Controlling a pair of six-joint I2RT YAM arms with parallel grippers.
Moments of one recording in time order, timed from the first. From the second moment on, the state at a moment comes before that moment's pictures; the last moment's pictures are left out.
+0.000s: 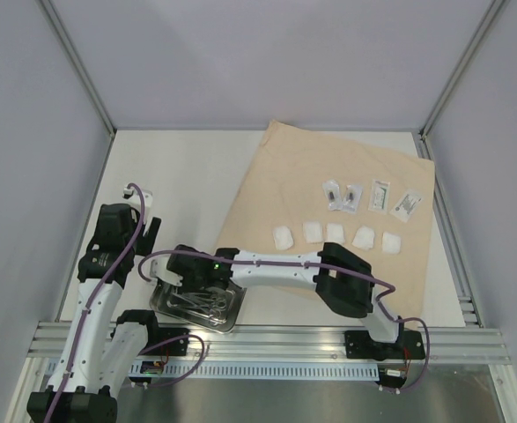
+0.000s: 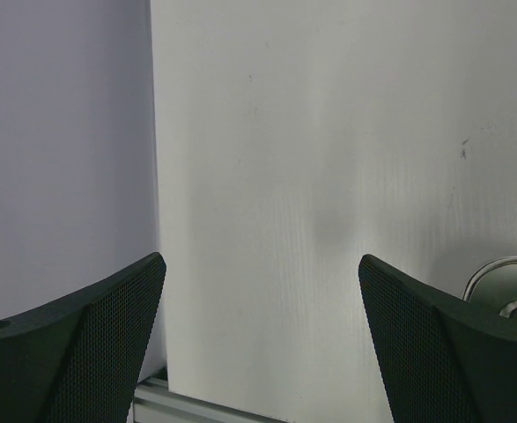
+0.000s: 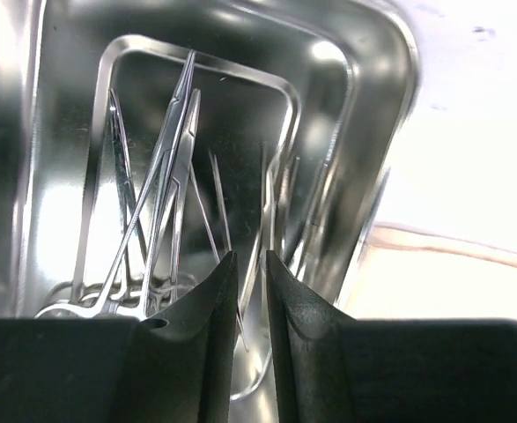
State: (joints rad) left arm -0.01 0.73 0.72 -0.68 -0.28 0.35; right arm 1.32 2.12 1.67 -0.52 0.10 -0.29
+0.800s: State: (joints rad) left arm -0.01 0.71 0.72 -0.68 -0.24 0.35; right arm 0.45 1.19 0.80 -0.74 0.15 0.40
